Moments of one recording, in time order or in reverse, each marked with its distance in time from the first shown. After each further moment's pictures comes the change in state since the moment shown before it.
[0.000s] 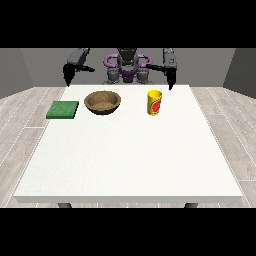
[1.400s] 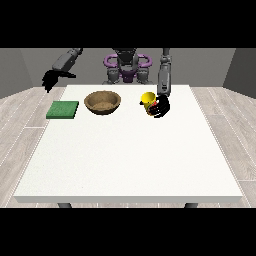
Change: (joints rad) left arm -0.244 0.034 0.117 0.608 -0.169 0.343 -0.456; right arm -0.123 -0.157 -0.123 0.214 -0.097 0.190 -0.157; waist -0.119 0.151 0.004
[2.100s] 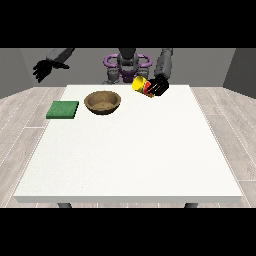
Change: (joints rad) left arm -0.046 -0.048 -0.236 0.006 -0.307 0.178 0.337; right arm 0.051 -0.100 -0.083 0.268 -0.005 0.044 0.010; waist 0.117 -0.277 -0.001
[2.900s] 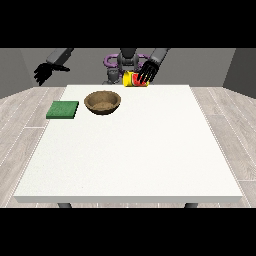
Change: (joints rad) left arm -0.081 -0.076 -0.264 -0.072 -0.456 -0.010 0.473; right arm 0.047 -0.036 -0.029 0.207 0.035 0.012 -0.119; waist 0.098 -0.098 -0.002
